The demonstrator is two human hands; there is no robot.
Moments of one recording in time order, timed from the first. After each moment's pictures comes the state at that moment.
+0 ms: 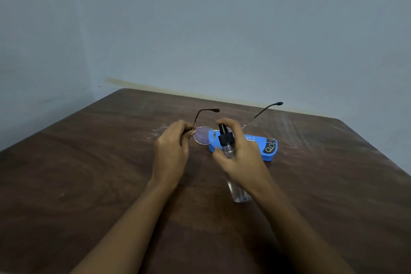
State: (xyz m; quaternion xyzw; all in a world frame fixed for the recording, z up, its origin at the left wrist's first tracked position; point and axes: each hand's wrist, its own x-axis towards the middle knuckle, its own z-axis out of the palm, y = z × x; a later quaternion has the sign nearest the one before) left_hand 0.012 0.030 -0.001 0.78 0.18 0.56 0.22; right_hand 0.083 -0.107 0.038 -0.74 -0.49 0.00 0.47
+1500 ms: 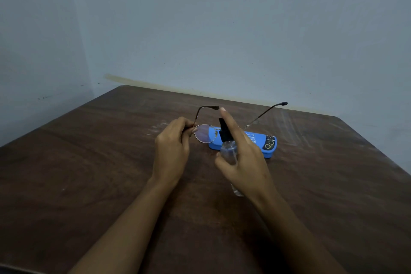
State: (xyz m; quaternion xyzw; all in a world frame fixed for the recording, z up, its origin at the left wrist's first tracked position) left_hand 0.009 0.026 0.000 0.78 0.17 0.55 0.22; right_hand 0.080 -0.116 0.026 -0.74 -0.52 -0.08 0.42
